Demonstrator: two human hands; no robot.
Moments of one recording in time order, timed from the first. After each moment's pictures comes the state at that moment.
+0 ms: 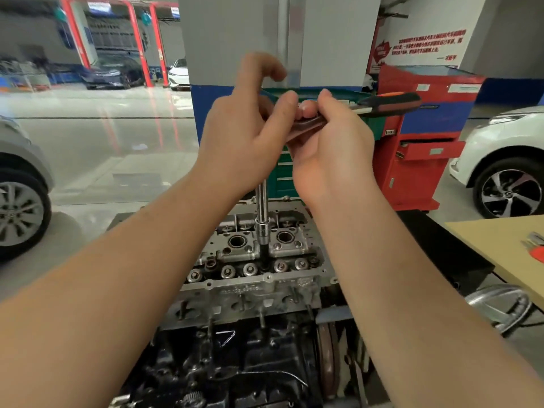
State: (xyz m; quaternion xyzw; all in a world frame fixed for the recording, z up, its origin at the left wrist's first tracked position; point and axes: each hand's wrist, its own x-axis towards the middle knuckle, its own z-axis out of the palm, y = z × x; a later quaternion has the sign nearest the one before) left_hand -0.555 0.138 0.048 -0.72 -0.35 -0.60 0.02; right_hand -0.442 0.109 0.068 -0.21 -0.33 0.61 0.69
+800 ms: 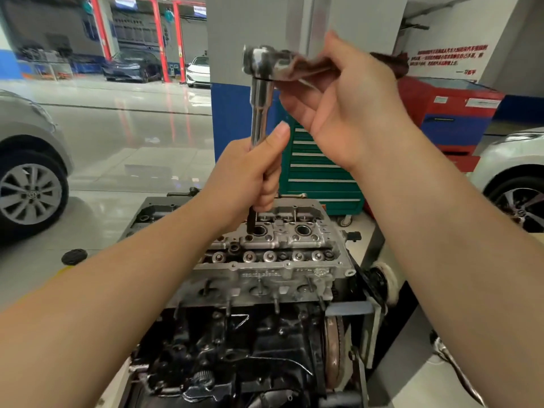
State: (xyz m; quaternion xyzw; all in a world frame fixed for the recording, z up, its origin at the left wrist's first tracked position) left_hand -0.590 0.114 0.001 -0.61 -0.31 -0.57 -0.46; right_hand -0.453 0.113 0.104 -0.20 -0.48 0.59 0.61
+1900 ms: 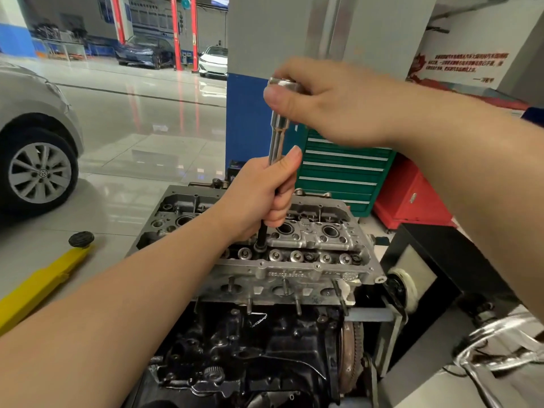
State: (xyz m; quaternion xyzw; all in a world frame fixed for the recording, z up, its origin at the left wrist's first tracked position) left_hand -0.627 0.131 -0.040 -0.60 -0.28 -0.52 -0.53; right_hand -0.483 0.115 0.118 -0.40 -0.90 -0.05 0.18
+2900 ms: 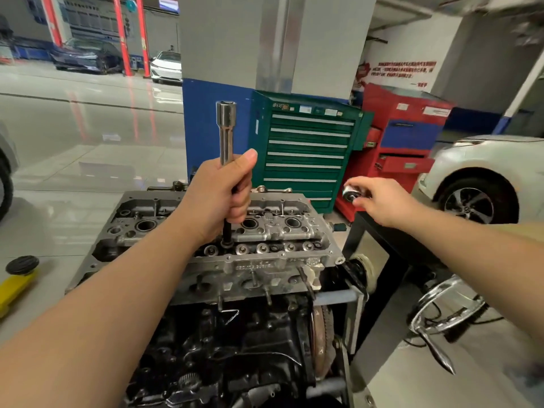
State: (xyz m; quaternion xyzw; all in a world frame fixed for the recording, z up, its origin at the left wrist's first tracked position) left_hand -0.625 0.123 -0.045 -0.59 -0.28 -0.56 -0.51; right_hand -0.290 0.194 -0.033 -0.63 -0.76 0.00 0.18
